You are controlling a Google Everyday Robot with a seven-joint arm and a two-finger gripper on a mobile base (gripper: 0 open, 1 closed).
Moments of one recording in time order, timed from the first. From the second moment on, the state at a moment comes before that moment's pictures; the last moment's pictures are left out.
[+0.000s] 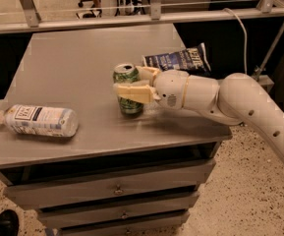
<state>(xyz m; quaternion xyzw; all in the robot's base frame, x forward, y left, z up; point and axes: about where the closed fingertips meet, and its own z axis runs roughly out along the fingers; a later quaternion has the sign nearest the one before) 0.563 0.016 0.892 -0.39 0.61 0.41 0.56</state>
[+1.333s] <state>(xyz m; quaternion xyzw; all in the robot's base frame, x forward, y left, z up) 0.556 -0.041 0.914 -0.41 0.63 0.37 0.55</state>
